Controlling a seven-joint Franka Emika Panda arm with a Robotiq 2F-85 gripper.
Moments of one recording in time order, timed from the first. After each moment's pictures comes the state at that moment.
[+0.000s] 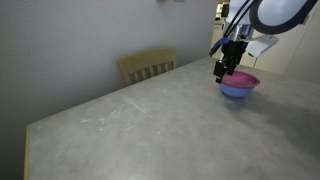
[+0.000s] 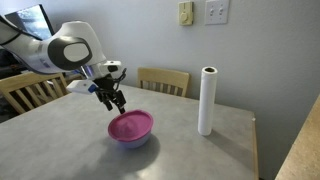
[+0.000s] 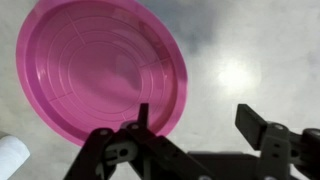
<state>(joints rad) 0.04 0.34 -0.08 -2.17 -0.20 2.61 0.14</state>
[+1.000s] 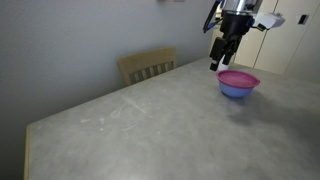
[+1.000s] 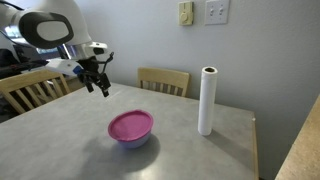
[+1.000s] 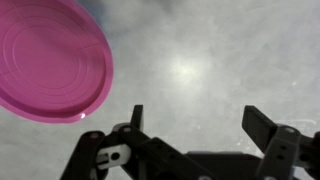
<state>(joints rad) 0.03 0.18 0.02 -2.19 0.08 2.50 -0.09</state>
